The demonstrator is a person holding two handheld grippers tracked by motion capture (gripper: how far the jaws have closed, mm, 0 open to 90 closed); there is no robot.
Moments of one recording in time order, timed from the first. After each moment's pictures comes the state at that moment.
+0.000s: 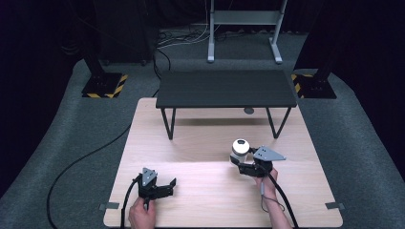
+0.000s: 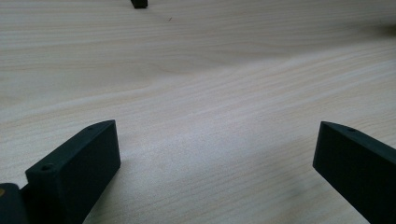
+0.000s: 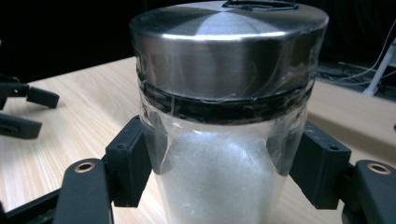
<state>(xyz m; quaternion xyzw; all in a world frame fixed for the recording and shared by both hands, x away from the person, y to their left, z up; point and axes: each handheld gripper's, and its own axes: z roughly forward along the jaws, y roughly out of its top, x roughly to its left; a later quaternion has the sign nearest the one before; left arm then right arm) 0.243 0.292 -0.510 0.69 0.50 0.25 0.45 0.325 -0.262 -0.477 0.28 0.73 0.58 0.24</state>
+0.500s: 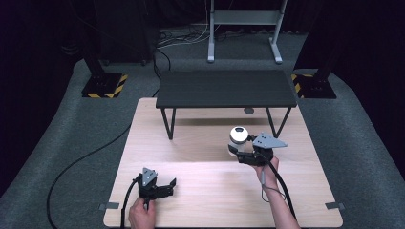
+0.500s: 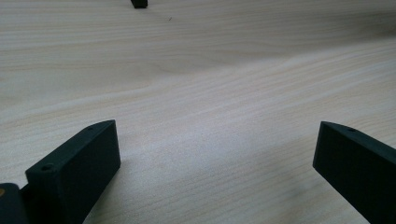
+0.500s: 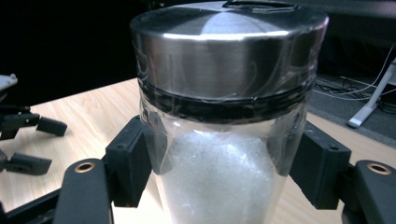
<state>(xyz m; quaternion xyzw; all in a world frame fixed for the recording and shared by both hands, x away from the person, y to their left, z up) 0.243 0.292 -0.510 0.69 0.50 0.25 0.45 0.336 -0.253 -0.420 0.26 0.74 0.58 0.24</state>
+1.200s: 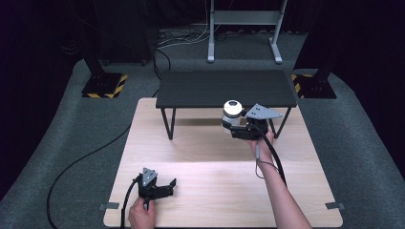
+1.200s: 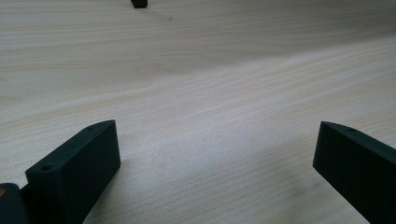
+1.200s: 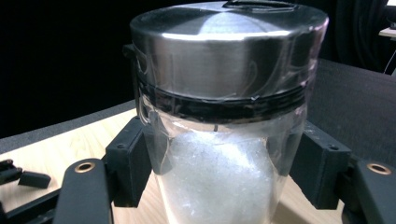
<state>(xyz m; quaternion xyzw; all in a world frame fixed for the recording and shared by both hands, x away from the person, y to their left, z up) 0.243 0.292 -0.510 0.70 0.50 0.25 0.45 0.381 -0.230 -0.353 0.26 0.73 0.58 0.24</state>
